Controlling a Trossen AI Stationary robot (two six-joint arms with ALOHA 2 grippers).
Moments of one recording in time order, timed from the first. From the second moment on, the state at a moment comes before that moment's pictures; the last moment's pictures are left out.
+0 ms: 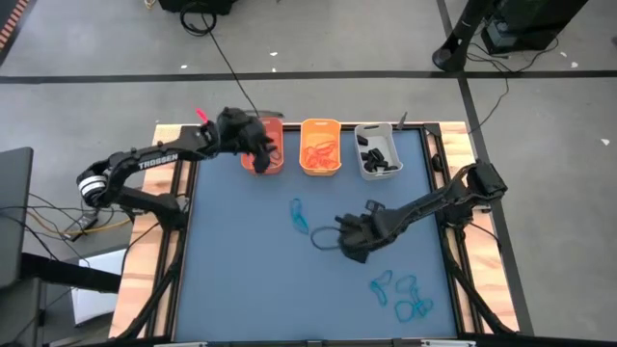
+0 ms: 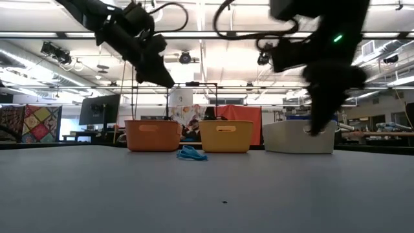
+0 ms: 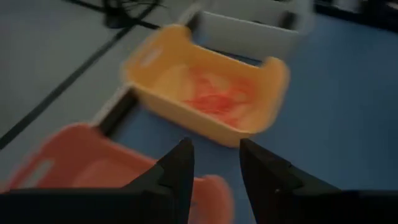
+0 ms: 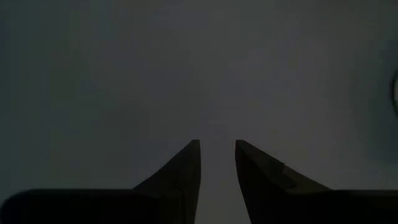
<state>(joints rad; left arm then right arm) 0.59 1.27 0.88 -0.20 0.15 0.07 0.33 1.75 1.12 -0.90 0.32 0.72</state>
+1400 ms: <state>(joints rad) -0.07 1.70 0.88 0.53 0.05 0.16 0.89 1.74 0.95 -0.93 -0.08 1.19</state>
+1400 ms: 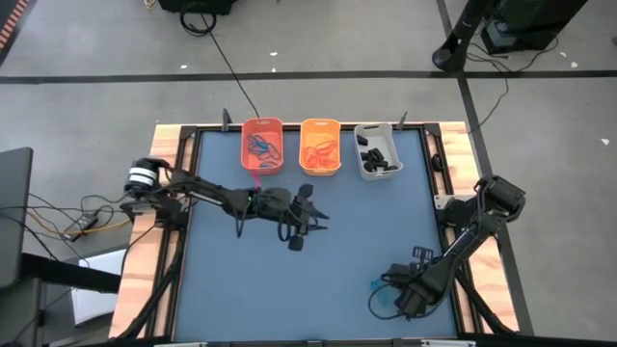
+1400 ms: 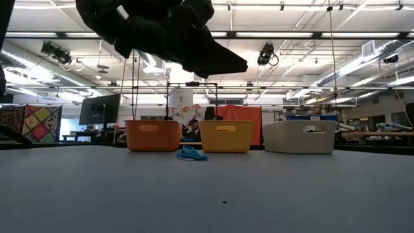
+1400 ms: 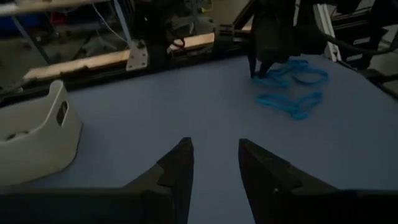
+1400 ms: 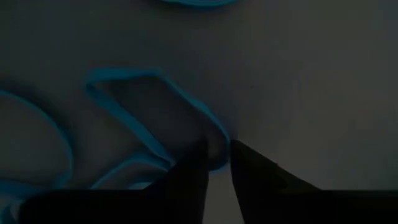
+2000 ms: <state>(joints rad) -0.06 1.82 0.88 0.73 0.06 0.18 0.83 1.75 1.04 -1.06 0.59 1.44</state>
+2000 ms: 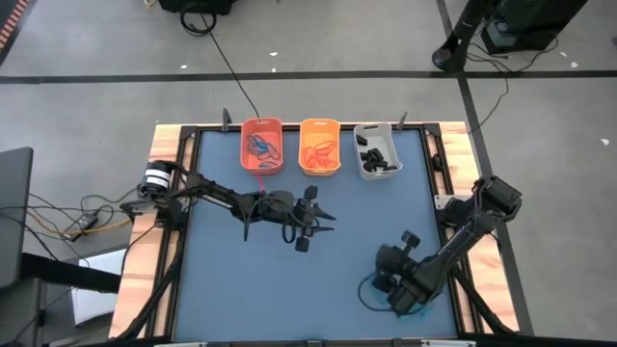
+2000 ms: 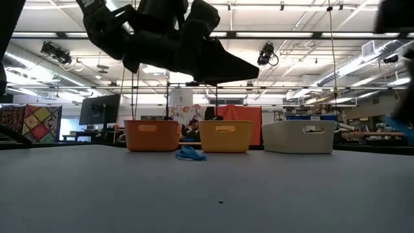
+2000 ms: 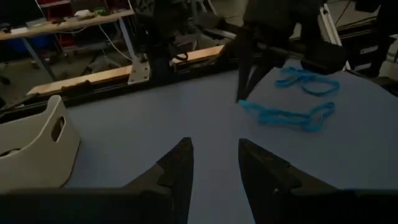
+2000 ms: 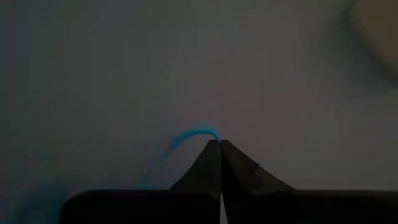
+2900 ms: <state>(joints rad) -0.07 1.91 0.88 0.83 -0.14 0.18 0.54 1.74 1.05 -0.98 1.13 1.24</state>
